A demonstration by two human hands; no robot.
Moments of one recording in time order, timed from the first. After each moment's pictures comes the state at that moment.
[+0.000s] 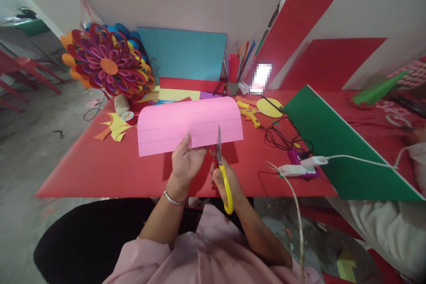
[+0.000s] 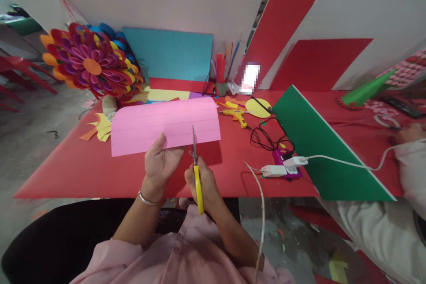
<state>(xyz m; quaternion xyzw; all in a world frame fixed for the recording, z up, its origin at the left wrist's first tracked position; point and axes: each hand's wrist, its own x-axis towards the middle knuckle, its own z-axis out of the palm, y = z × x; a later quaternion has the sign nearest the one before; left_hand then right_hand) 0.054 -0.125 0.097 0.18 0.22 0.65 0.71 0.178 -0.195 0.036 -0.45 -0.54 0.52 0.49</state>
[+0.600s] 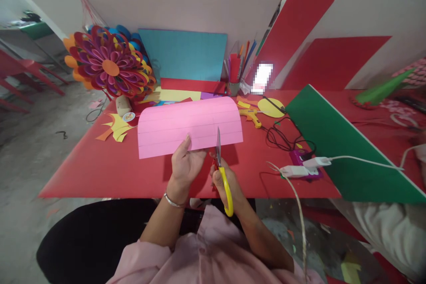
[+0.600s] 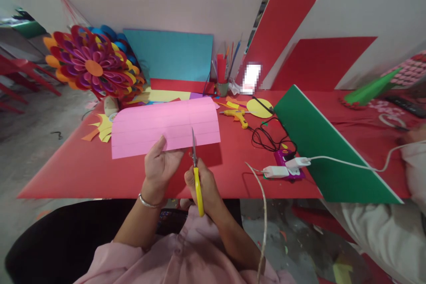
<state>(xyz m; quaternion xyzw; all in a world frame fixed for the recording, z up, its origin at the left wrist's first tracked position) 0.052 -0.128 0.097 0.17 0.23 0.65 0.71 0.177 -0.195 0.030 -0.45 -0.55 0.52 0.48</state>
